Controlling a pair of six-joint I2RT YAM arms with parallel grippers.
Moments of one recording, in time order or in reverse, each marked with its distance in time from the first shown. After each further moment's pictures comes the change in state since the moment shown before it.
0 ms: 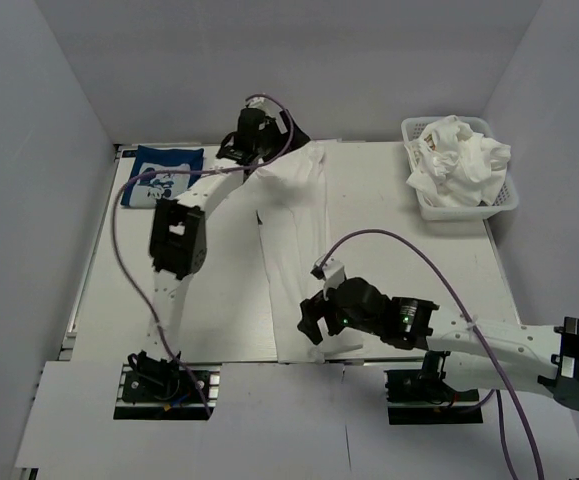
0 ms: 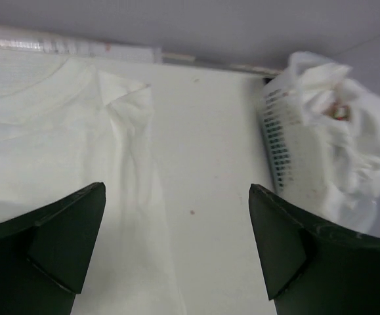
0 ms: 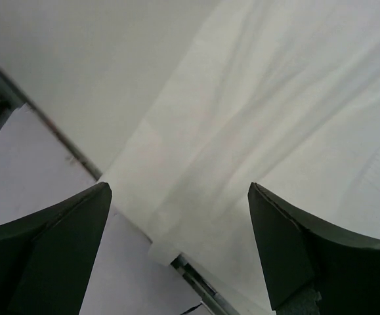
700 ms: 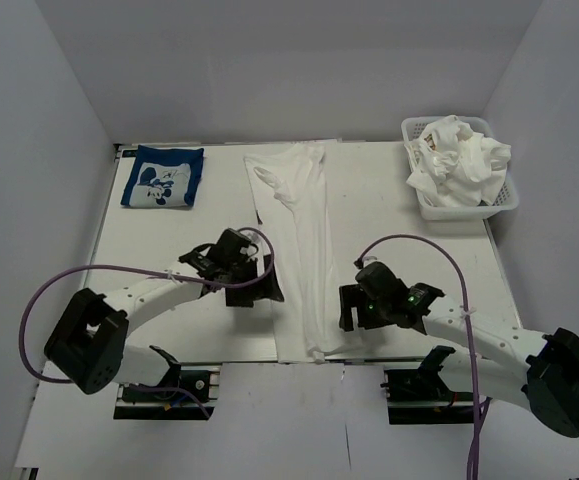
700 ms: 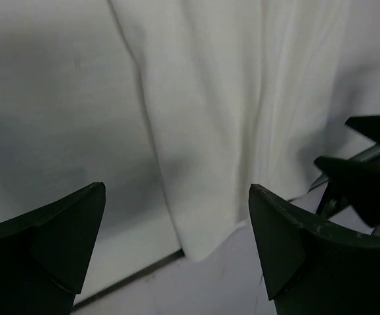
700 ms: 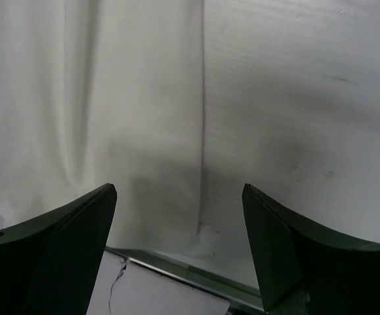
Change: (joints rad) left arm -0.207 -1.099 -1.397 -0.304 0.048 -0.041; right arm -0.378 0.027 -0.098 -0.271 -0.057 0.203
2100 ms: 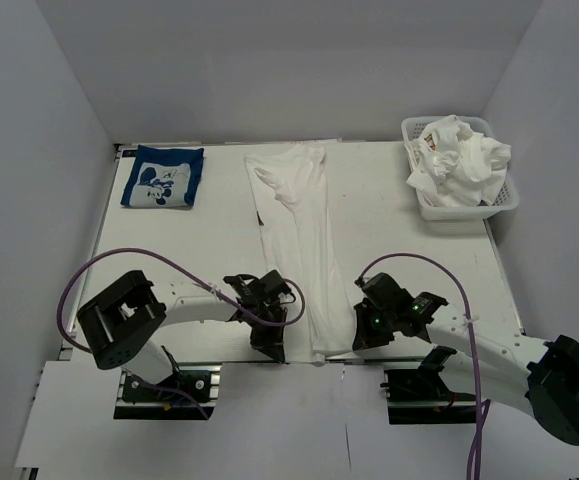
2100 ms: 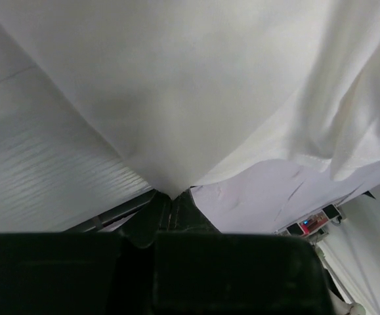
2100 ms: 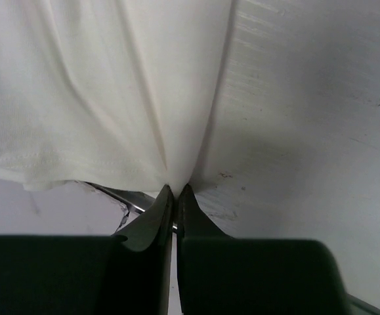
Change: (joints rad) left arm -0.394 0.217 -0.029 -0.085 0.143 -0.177; right arm -0.027 -0.040 -0.103 -0.053 -0.289 0.001
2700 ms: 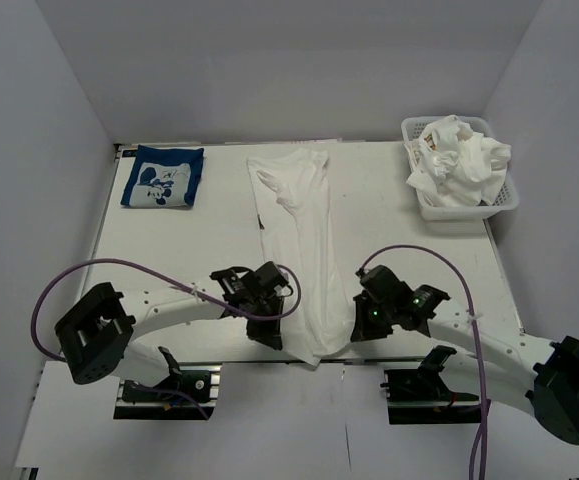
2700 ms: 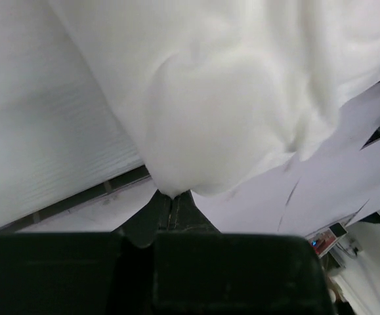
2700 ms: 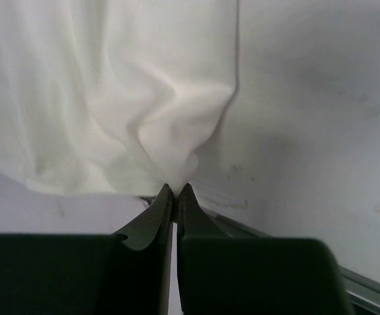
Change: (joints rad) left arm -0.007 -0.158 0.027 -0.129 -0.116 -0.006; right arm 0.005 -0.038 0.044 -0.065 0.003 0.057
